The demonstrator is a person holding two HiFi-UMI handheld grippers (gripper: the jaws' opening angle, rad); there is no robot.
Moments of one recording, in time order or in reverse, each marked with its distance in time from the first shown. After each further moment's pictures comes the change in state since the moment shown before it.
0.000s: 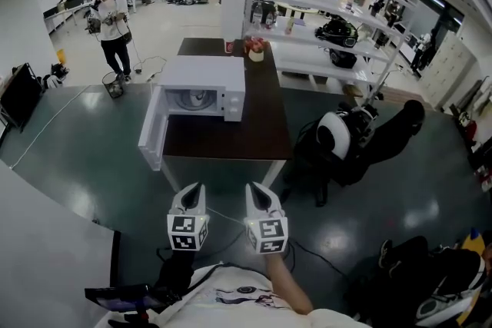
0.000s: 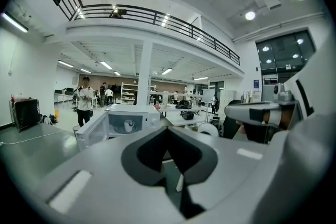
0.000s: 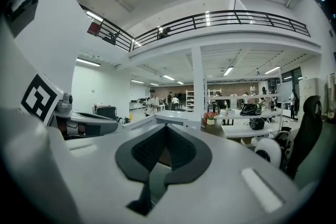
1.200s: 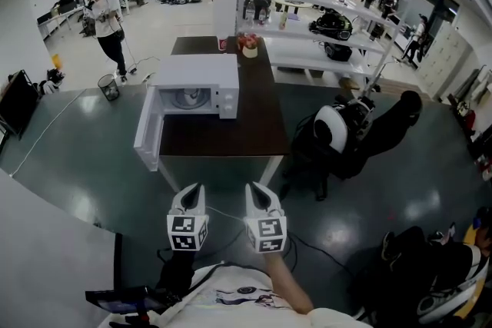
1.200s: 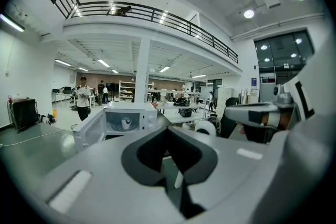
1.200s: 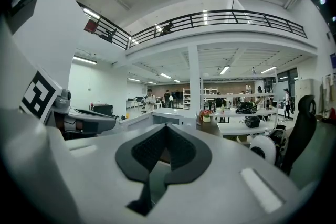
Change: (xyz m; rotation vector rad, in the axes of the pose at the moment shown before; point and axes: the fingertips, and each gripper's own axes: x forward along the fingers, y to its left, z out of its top) left arm 0.001 -0.010 -0.005 0.007 0.033 -0.021; right arm -0.008 -0.010 -0.010 0.000 0.031 -0.043
